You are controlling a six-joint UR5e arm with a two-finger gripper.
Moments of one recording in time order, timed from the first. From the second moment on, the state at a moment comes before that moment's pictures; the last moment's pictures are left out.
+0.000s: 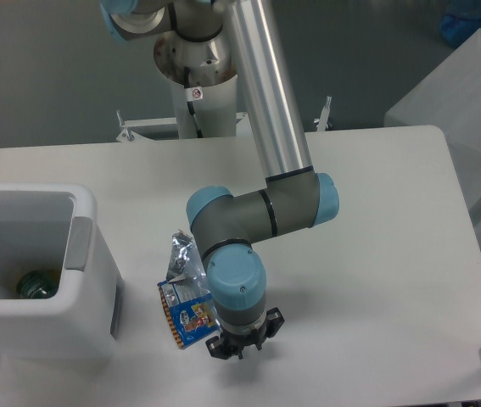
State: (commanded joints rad) arm 2.30 -2.29 -1.37 -0.92 1.61 -0.12
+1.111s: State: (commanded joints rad) arm 2.44 -1.95 -1.18 -0.73 1.10 -0.14
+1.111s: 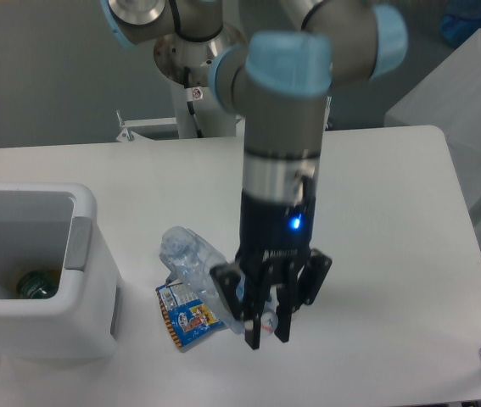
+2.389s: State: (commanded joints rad) arm 2.09 -1.87 -1.27 -0.64 1.08 -0.05
